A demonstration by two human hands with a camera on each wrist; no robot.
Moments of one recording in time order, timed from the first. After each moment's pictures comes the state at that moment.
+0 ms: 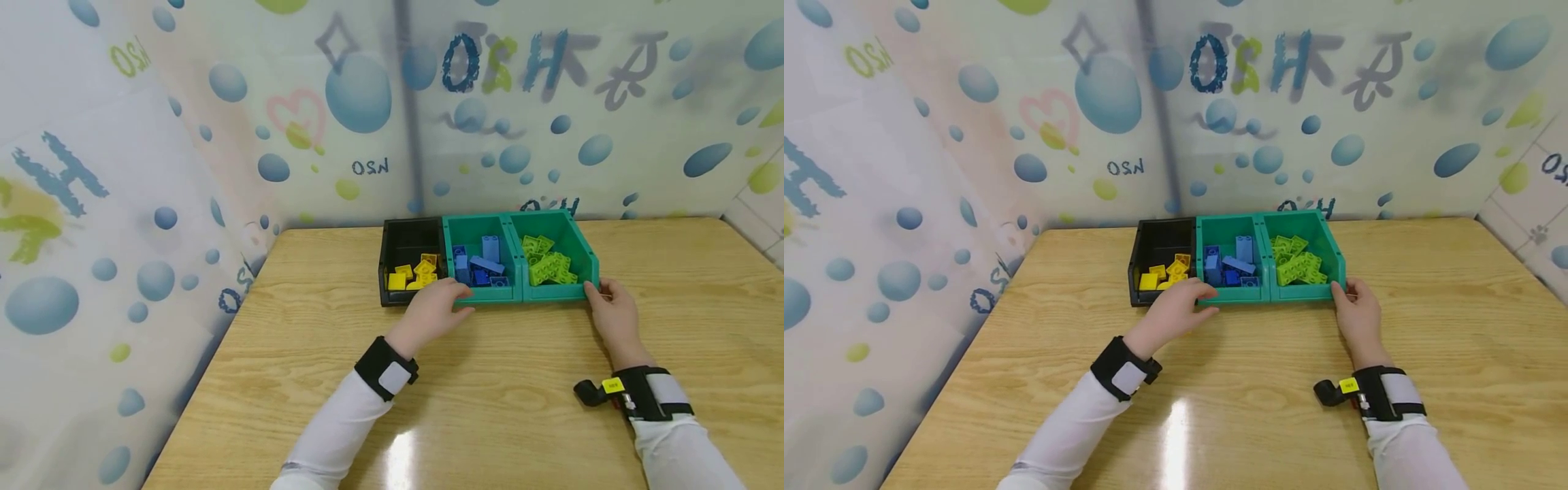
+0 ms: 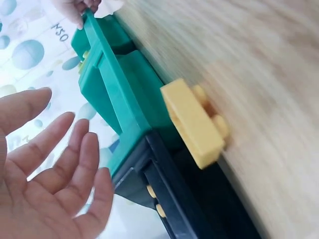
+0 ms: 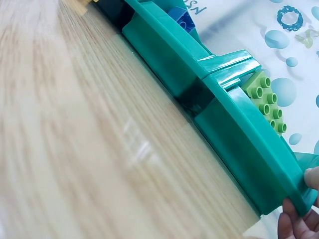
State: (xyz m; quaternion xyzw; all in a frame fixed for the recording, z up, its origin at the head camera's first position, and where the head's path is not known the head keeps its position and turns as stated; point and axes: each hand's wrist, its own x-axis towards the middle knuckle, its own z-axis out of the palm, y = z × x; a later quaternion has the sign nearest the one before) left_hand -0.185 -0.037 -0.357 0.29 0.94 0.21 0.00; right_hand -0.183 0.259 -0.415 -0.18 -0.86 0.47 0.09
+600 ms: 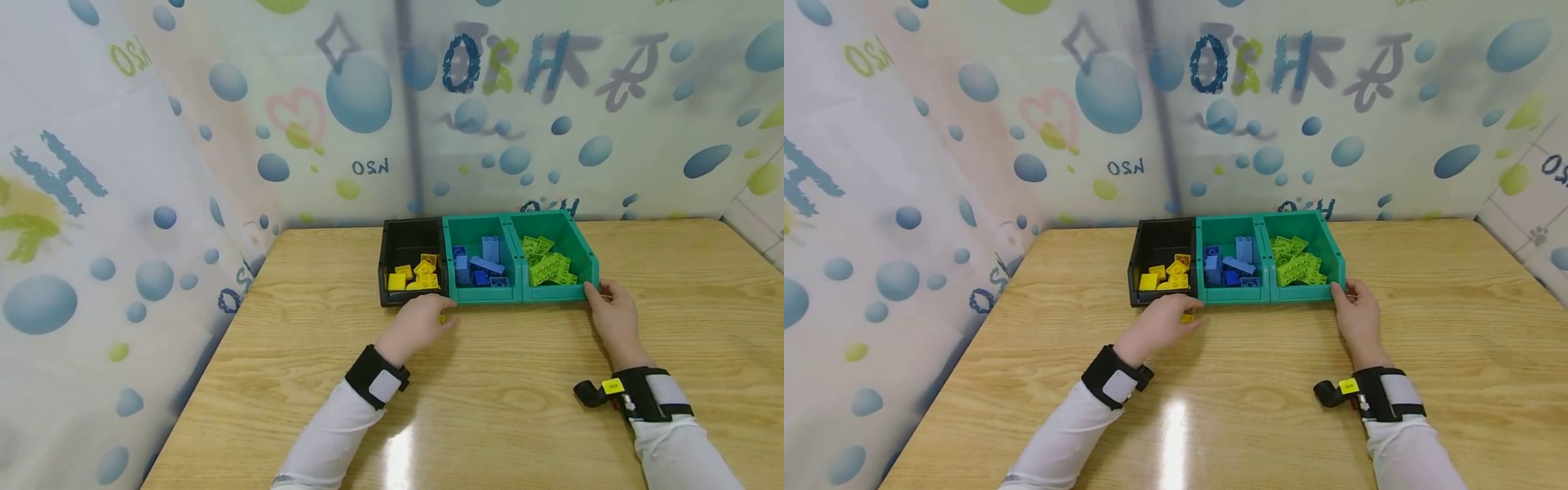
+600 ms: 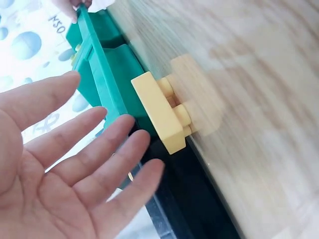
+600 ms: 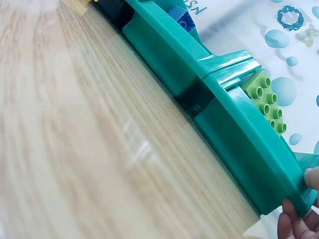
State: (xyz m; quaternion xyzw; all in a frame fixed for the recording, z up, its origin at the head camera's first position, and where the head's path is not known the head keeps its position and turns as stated) left_hand -0.179 -0.056 -0.369 0.24 0.95 0.20 0.06; right_hand -0.183 0.260 -0.416 -0.17 -0.86 0.47 0.09
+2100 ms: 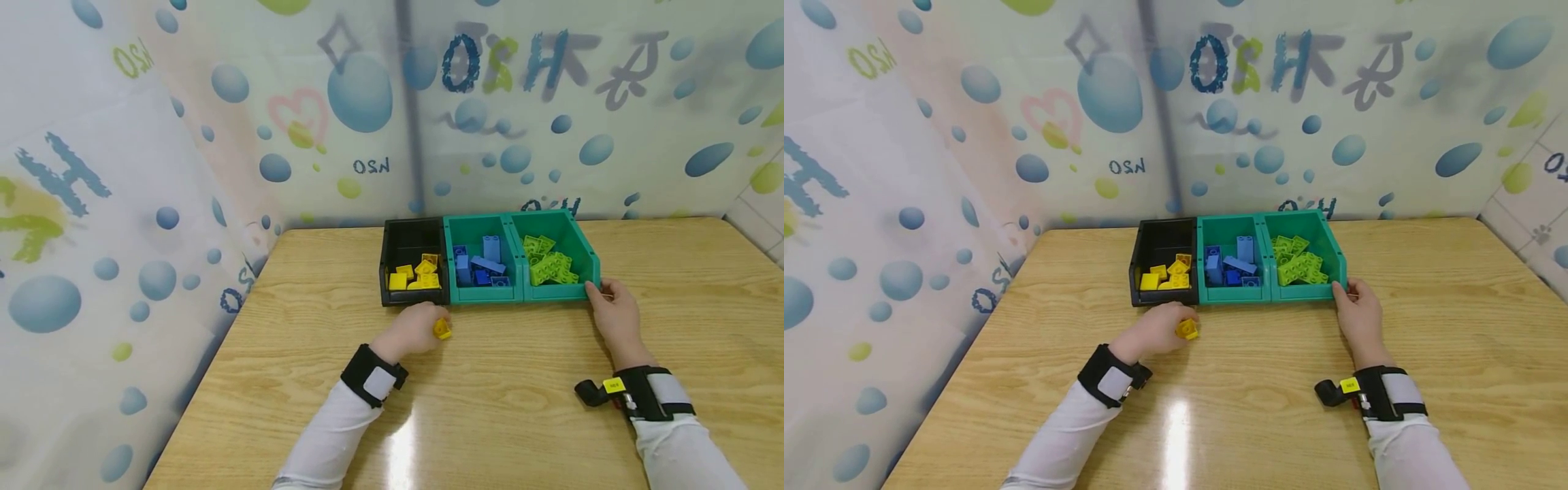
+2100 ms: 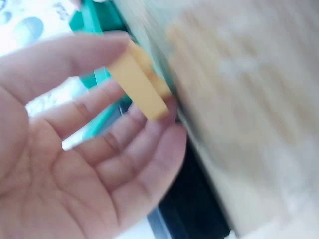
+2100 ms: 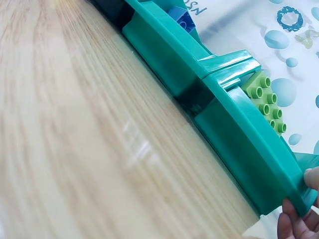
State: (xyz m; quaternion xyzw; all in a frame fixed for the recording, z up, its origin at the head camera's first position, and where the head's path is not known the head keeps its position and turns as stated) left_hand -0.177 -0.069 -0.374 0.26 0.94 0.16 0.12; right_hand -0.185 0.261 -0.420 -0.17 -0.86 0.47 0.09
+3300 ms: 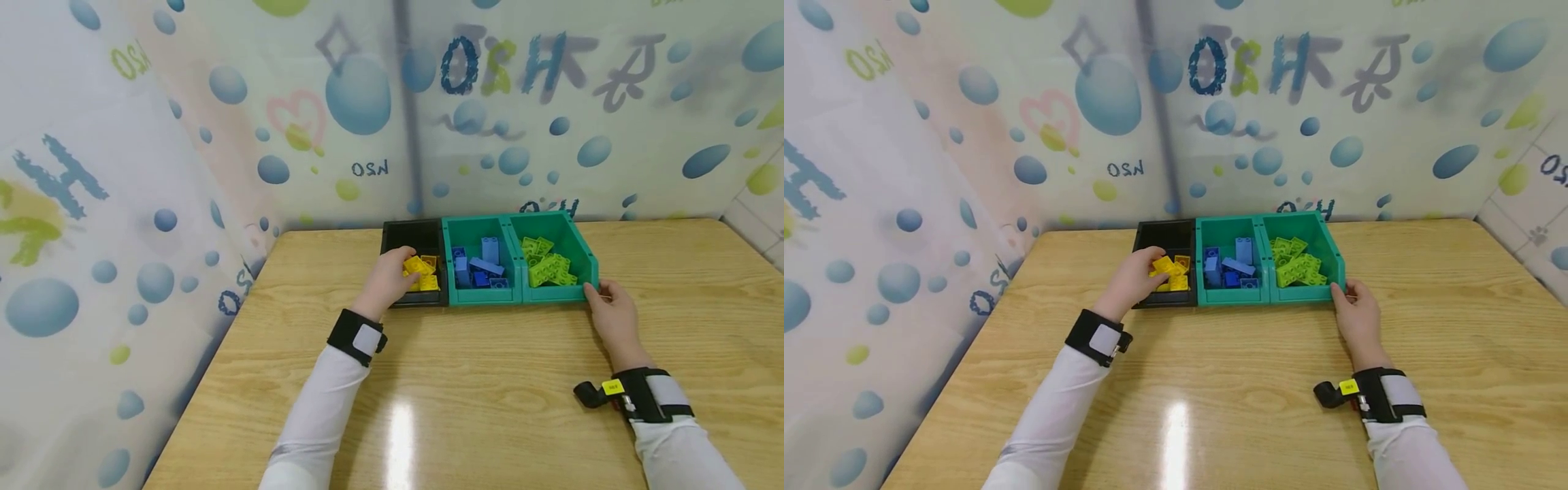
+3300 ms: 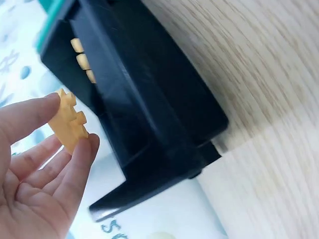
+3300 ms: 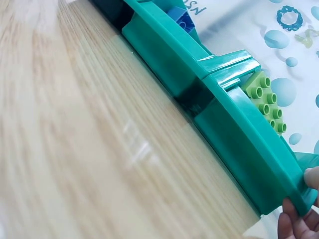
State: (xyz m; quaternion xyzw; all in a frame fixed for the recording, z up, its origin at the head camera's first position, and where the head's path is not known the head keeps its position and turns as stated) left_hand -0.234 -0.095 -0.349 0.15 0.95 0.26 -0.03; right_hand -0.182 0.261 -0.417 -0.17 -0.86 0.47 0.09
